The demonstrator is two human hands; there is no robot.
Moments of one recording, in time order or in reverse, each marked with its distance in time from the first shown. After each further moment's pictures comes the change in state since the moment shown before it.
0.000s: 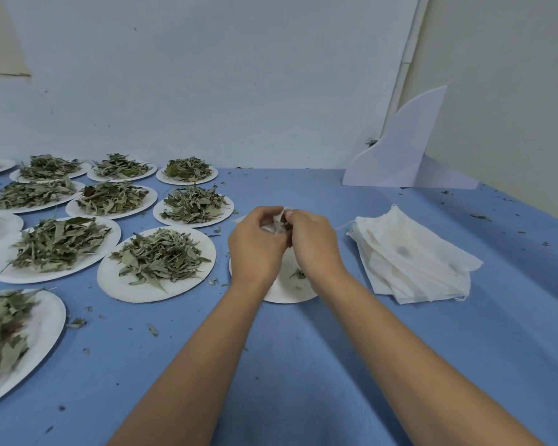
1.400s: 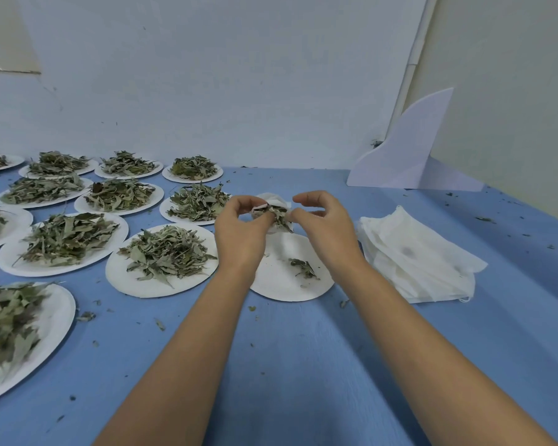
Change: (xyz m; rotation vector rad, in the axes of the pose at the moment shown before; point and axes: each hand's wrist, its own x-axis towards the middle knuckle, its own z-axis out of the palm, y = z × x) left_hand 0.023 -0.010 -0.016 -0.185 0.146 -0.058; right_hand 0.006 0.001 -0.017 0.032 -0.008 -0.165
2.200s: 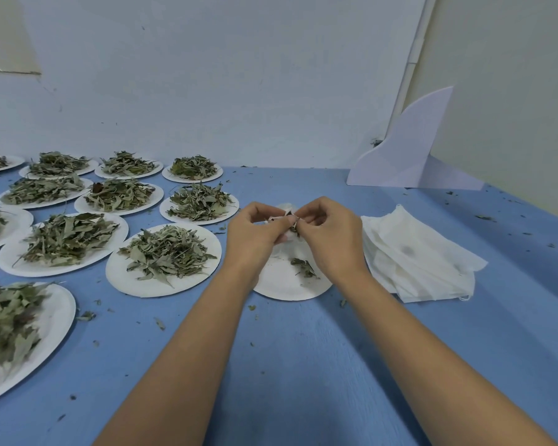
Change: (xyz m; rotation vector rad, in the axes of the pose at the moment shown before) left_hand -0.007 0.002 0.003 -0.084 -0.220 -0.141; right_hand -0.003 0.009 -0.002 -0.231 0.126 -0.155
